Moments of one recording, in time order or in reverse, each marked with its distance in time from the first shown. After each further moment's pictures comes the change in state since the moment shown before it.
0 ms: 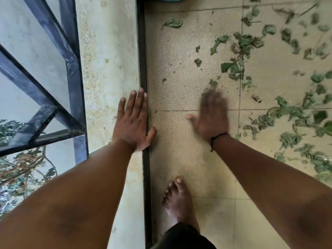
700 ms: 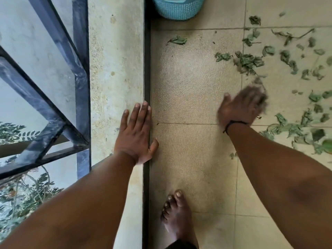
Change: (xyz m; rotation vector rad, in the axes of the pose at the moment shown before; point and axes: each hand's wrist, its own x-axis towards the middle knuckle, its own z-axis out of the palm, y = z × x) left_hand 0.001 -0.002 0.006 0.014 0.076 0.023; right_hand 0.067 0.047 -0.028 0.059 -0.001 0.588
